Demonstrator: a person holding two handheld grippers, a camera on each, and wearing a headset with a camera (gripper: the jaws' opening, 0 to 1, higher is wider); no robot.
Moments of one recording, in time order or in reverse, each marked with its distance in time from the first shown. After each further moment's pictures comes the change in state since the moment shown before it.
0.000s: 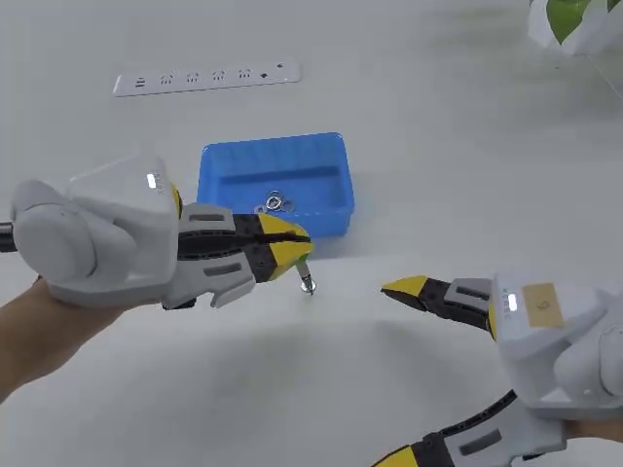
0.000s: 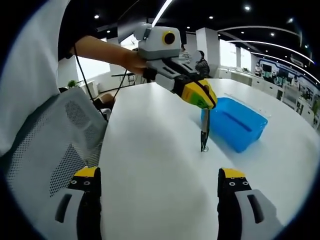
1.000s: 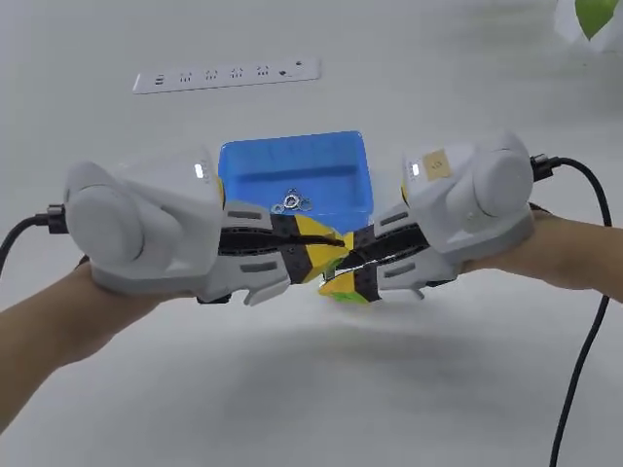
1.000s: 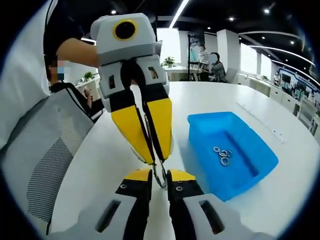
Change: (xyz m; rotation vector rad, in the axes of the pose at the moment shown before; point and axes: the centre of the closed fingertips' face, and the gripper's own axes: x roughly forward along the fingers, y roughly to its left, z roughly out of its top) left arm 0.014 -0.005 0.004 -0.015 0.018 -0.054; right arm 0.053 -0.073 0.039 -0.121 0.023 0.158
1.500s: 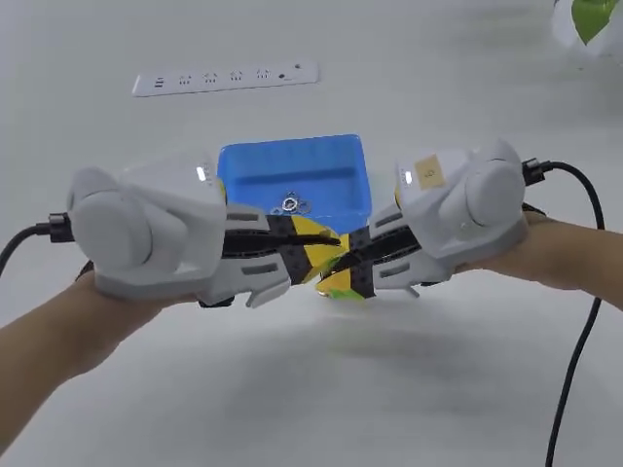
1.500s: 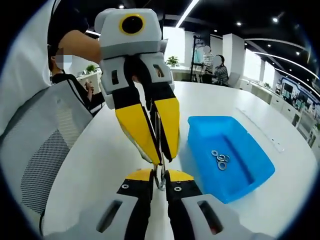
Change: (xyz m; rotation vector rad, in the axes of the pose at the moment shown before) left arm 0.000 0.004 0.001 -0.036 0.008 0.069; right arm 0.001 0.001 0.000 -0.079 0.019 -0.017
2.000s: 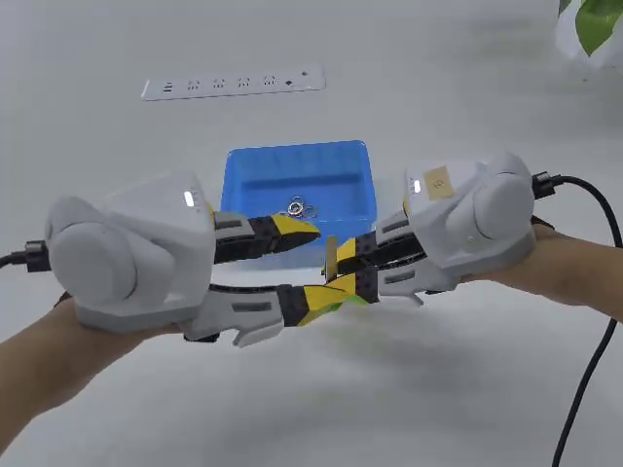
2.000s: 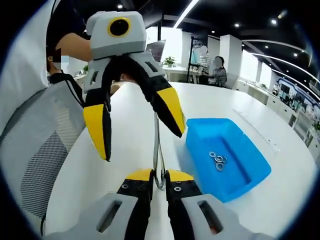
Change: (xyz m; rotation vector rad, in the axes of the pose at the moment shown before) left arm -0.027 -0.012 -0.003 -0.028 -0.004 0.059; right arm -0.006 -0.002 0.007 0.011 -0.016 -0.043
